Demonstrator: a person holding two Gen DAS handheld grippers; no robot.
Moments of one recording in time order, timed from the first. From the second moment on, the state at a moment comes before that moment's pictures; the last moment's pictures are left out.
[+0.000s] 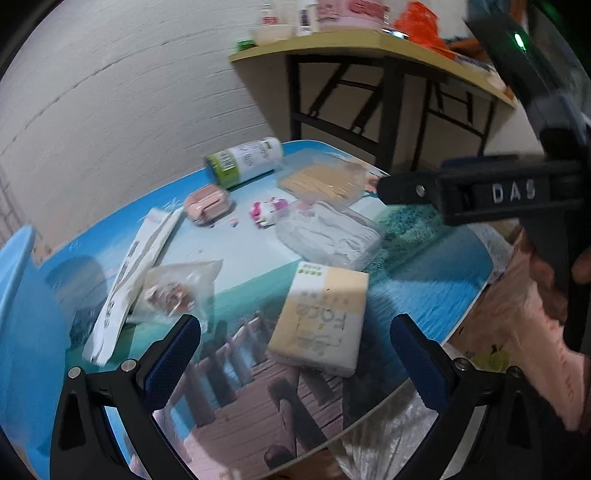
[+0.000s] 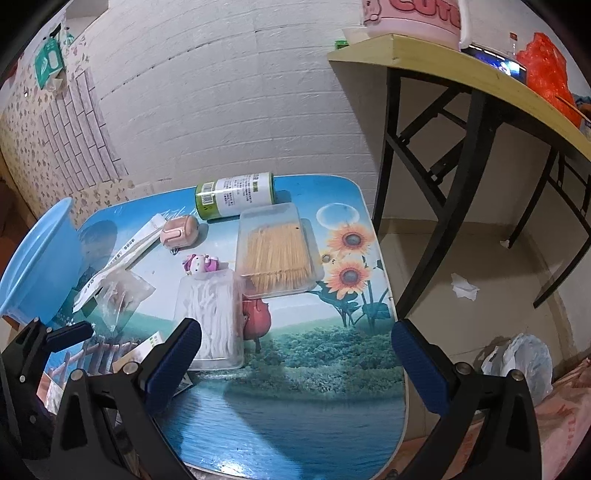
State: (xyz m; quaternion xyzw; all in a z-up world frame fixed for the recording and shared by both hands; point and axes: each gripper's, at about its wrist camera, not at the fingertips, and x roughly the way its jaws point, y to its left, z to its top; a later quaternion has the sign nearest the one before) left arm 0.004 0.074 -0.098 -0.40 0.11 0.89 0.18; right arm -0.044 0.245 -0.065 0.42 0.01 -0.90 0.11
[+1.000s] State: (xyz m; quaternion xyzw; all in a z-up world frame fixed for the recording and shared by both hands) left arm -0.002 0.066 -0.103 -0.40 0.07 0.89 0.22; right arm -0.044 0.229 -0.068 0.42 0.02 -0.90 0.12
